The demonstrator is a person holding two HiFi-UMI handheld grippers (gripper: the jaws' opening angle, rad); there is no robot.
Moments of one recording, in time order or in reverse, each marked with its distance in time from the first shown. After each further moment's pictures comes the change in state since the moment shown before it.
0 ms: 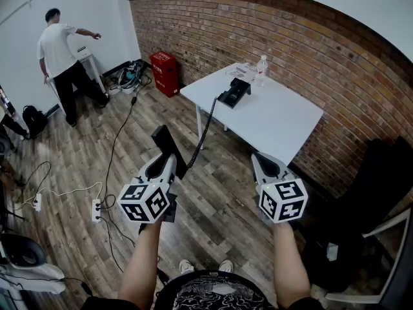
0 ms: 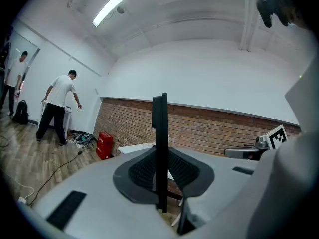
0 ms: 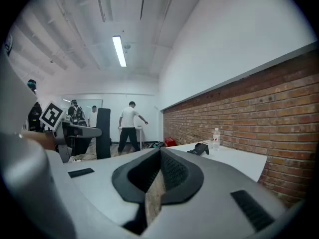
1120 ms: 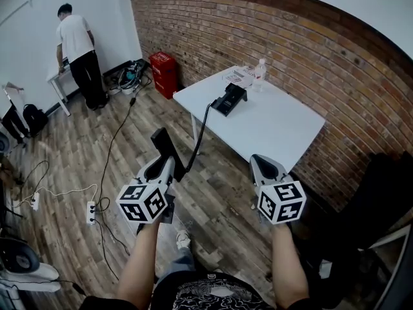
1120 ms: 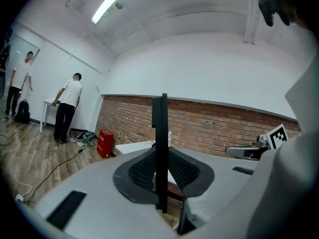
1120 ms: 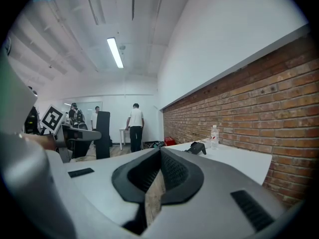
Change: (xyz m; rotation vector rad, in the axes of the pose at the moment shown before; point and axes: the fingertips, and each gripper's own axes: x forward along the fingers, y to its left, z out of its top) left arm 0.091 -0.019 -0.018 -0.002 0.026 0.035; right arm 0.042 -0.091 -0.009 0.034 0.005 0.027
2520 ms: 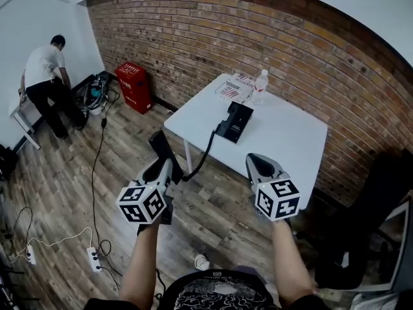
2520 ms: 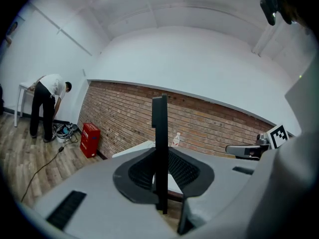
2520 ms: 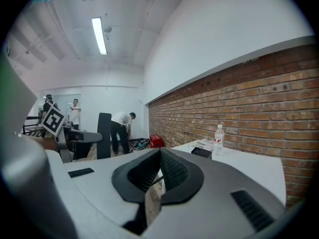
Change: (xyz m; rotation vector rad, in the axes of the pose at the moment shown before) left arm 0.205 0.201 0.052 -0.041 0.090 -0.200; right arm 0.248 0.001 0.035 0.021 0.059 -0.200
